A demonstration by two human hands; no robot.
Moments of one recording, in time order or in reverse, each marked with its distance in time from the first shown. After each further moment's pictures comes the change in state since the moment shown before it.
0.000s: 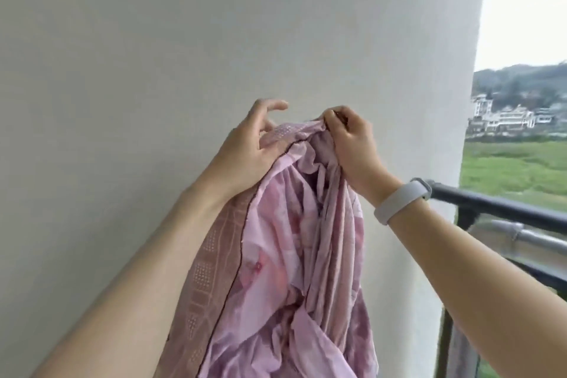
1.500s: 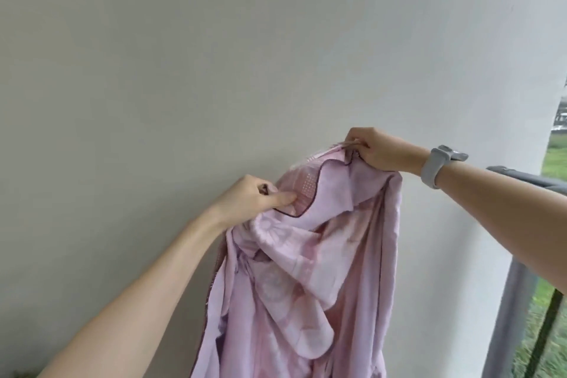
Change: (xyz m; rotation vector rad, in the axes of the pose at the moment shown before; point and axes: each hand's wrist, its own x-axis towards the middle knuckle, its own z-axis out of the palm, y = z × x) left_hand -0.132 -0.020 -0.063 -0.091 -0.203 -0.508; right_hand -0.019 0.016 0.016 -0.761 -0.654 -0.111
